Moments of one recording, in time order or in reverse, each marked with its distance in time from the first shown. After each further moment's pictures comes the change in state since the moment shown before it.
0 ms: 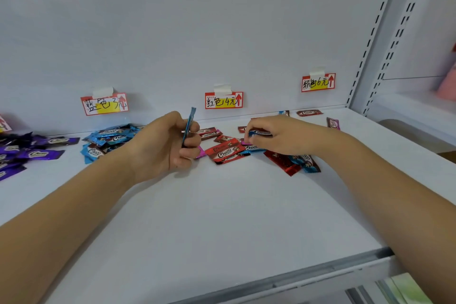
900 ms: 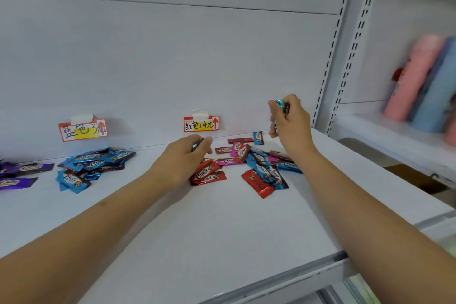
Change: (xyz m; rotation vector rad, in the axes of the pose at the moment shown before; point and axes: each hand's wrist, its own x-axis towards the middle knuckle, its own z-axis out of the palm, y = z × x) left_hand 0.032 -0.009 0.053 0.983 0.367 0.407; right_hand 0.001 0.047 -0.022 0.639 0.994 0.115
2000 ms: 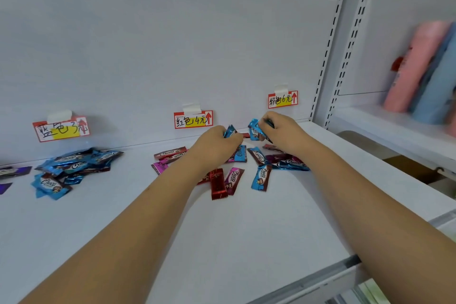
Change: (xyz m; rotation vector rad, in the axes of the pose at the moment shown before) left_hand 0.039 0.047 0.046 -0.021 -0.171 -0.141; right_hand 0.012 0.030 0.001 -0.488 -0.438 0.125
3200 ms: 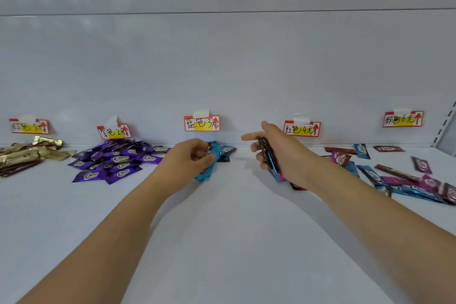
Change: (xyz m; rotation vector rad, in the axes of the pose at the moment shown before) left_hand -0.110 -0.174 -0.160 -0.114 0.401 -0.046; right_hand -0.045 -0.193 0.120 0.903 -0.562 0.137
